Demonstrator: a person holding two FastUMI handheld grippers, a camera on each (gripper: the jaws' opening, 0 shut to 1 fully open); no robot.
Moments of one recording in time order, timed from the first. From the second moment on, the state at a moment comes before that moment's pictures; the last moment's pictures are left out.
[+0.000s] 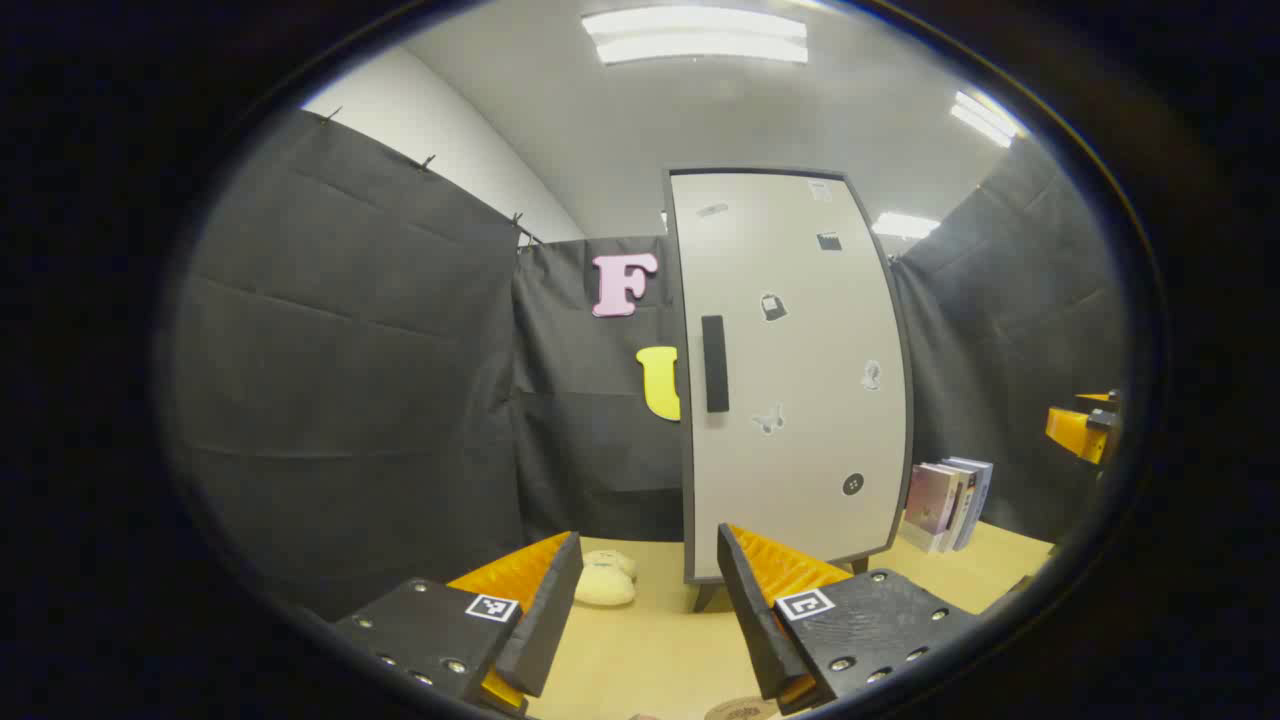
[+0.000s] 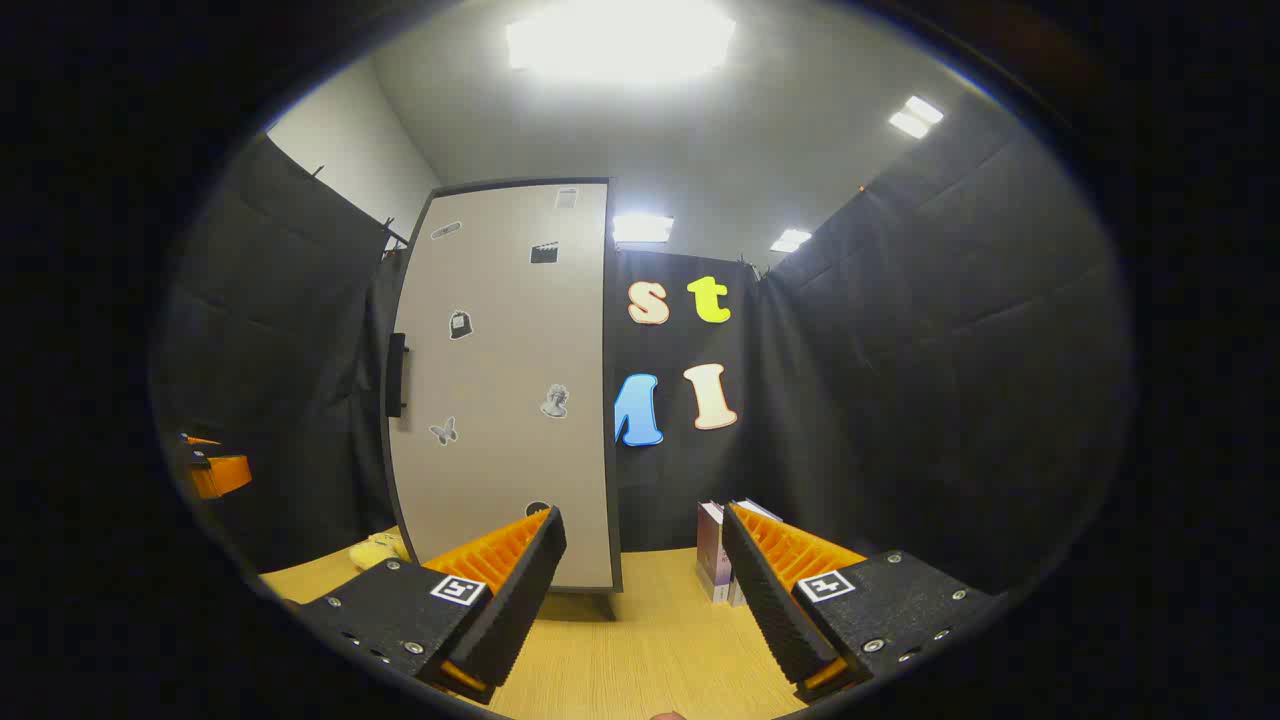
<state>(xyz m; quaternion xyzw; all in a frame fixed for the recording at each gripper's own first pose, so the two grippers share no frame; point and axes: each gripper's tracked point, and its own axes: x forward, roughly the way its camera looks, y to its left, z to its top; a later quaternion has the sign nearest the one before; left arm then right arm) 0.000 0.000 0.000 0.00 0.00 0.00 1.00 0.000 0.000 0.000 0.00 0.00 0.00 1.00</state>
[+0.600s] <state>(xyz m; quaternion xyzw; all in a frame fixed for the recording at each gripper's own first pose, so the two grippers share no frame) 0.005 0.005 0.008 0.00 -0.02 0.01 1.00 0.017 0.013 -0.001 0.01 -0.01 0.02 1.00</state>
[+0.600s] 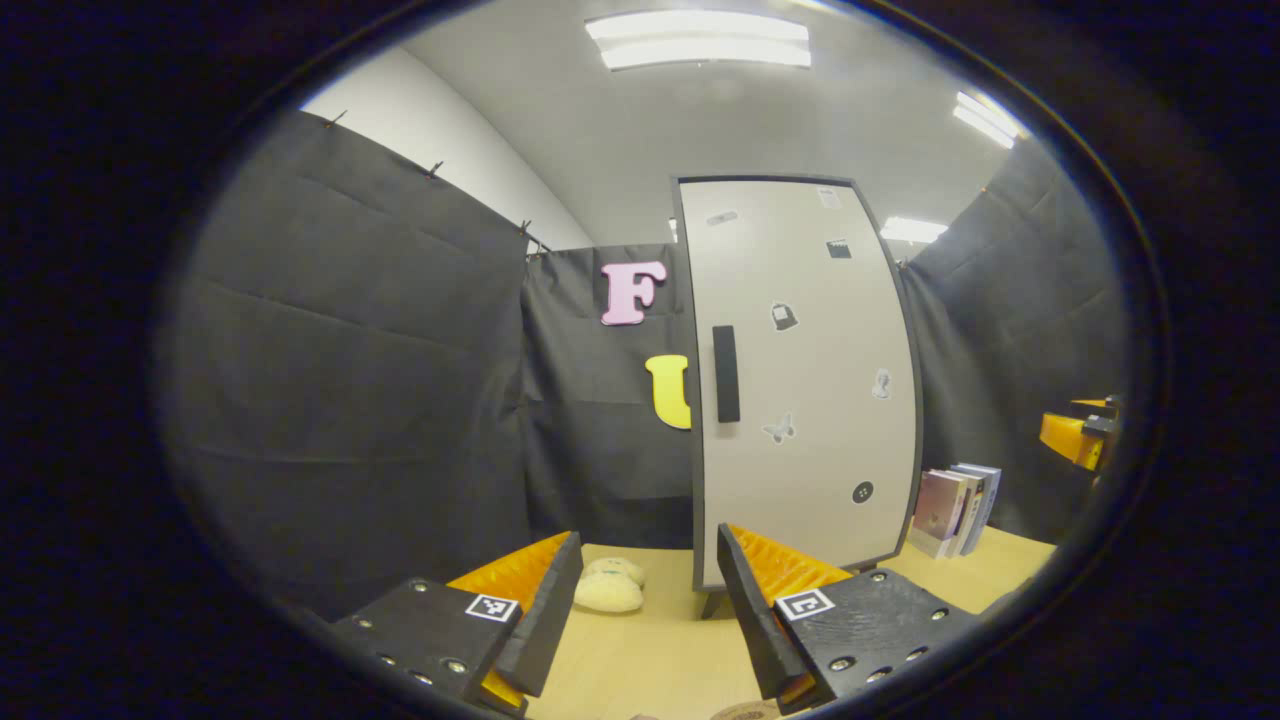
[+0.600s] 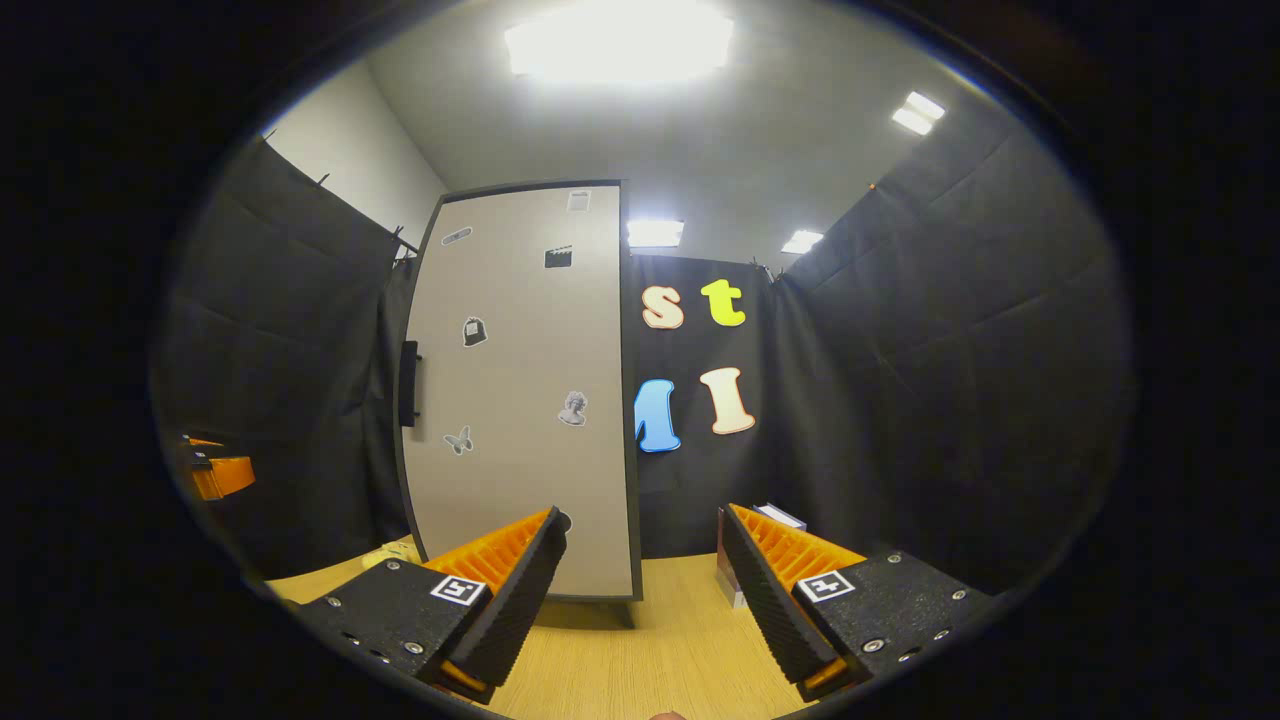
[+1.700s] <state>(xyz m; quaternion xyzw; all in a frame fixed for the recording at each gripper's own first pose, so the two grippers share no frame) -0.045 0.108 0.010 0.00 -0.01 0.12 0.99 0.101 0.164 0.052 0.02 -0.02 0.14 0.99</state>
